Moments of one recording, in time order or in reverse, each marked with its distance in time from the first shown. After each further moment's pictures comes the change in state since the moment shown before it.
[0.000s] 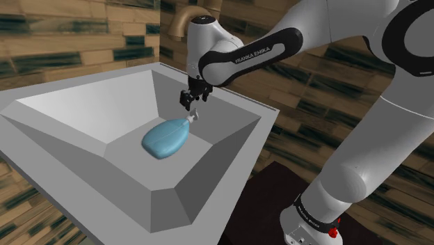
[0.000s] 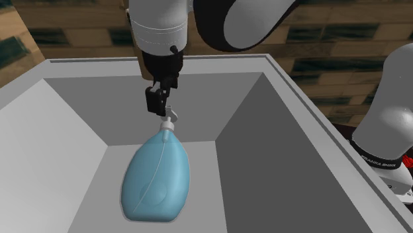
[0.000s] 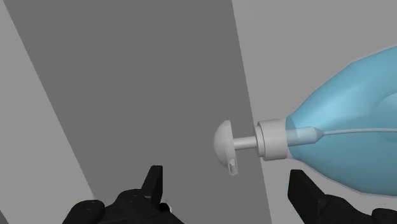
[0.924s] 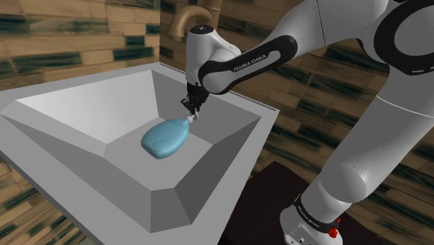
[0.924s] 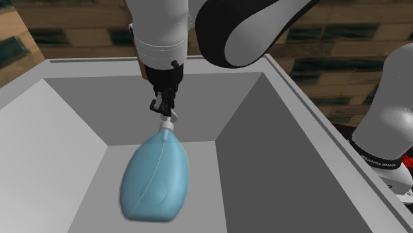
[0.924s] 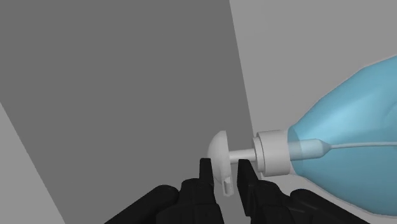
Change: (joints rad) arm 0.000 0.036 -0.002 -0.024 -0.036 0.053 0.034
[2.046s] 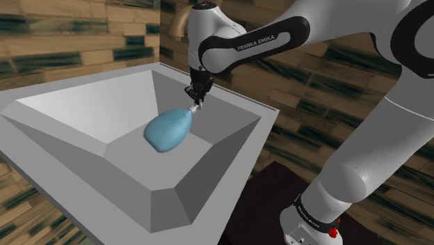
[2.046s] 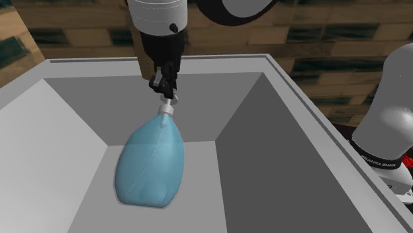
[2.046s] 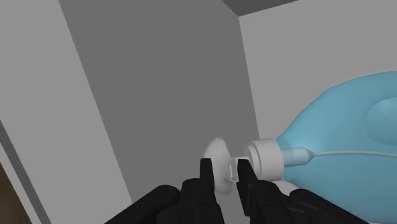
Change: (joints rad) arm 0.001 -0.073 0.003 0.072 0.080 -0.171 -0.089
